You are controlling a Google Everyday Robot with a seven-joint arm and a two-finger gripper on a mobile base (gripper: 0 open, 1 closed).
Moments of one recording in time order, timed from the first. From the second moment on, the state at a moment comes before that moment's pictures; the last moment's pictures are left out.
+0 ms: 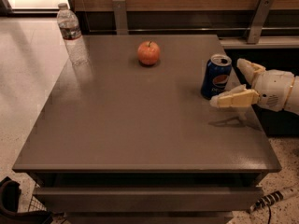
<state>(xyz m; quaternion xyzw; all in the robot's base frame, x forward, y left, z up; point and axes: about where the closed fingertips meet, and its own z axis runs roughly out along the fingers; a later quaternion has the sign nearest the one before) 0.557 -0.210 0.882 -0.35 0.68 0.28 0.58</state>
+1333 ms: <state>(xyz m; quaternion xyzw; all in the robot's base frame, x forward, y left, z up) 0.568 -0.192 0.877 -0.34 0.66 0.30 0.59</state>
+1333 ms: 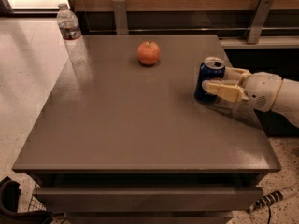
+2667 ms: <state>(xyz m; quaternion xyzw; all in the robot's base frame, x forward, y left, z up) 0.596 -0.166 0.900 -0.37 0.65 0.30 0.58</state>
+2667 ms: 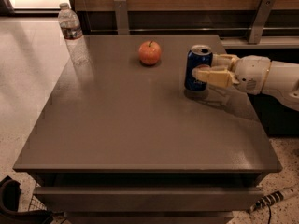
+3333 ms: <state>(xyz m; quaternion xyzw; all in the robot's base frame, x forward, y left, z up) 0.653 -0.068 0.940 -0.40 0.61 0.36 0.59</state>
